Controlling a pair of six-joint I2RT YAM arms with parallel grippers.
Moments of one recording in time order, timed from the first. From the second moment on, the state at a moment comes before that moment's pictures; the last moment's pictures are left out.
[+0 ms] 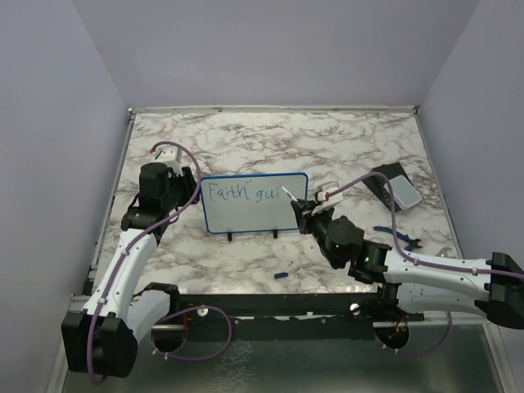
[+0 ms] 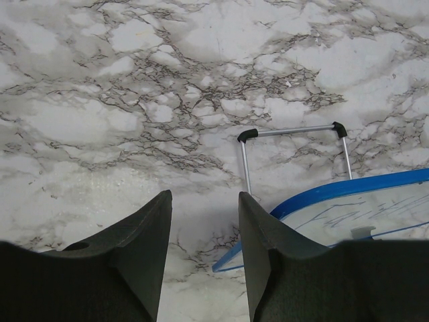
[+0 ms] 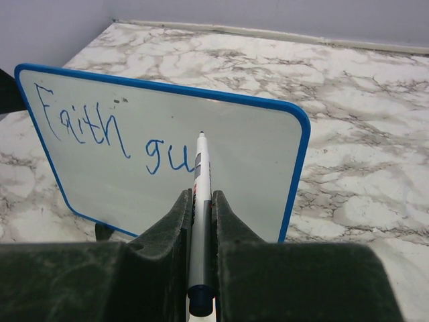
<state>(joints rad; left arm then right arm) -0.12 0.95 0.72 -0.29 0.13 -0.23 1.18 1.02 0.56 0.40 0.75 0.16</state>
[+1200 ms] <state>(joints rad) -0.12 0.95 0.72 -0.29 0.13 -0.23 1.17 1.07 0.52 0.38 0.79 0.16</state>
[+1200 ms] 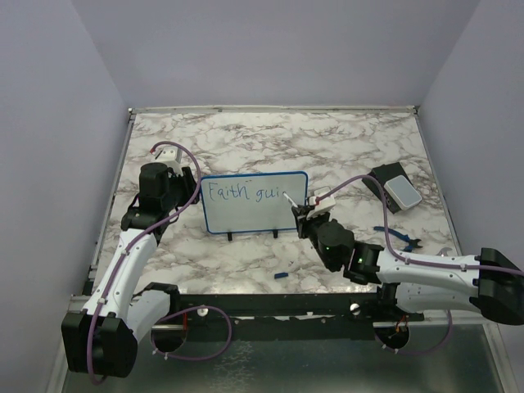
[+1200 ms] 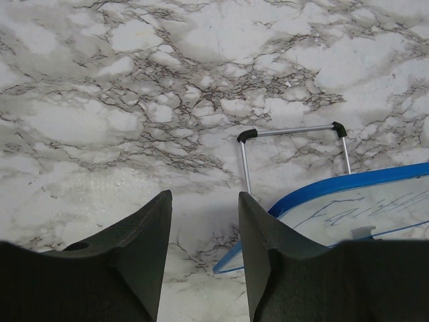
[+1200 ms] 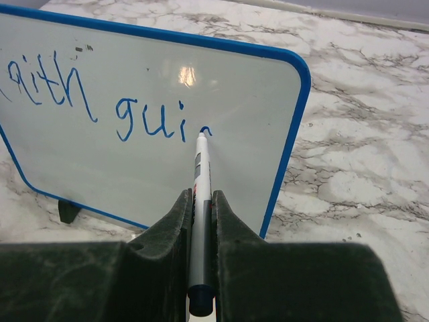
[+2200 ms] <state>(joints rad) -0.12 0.95 0.72 -0.29 0.13 -0.23 1.17 1.06 0.52 0.31 0.80 0.19</state>
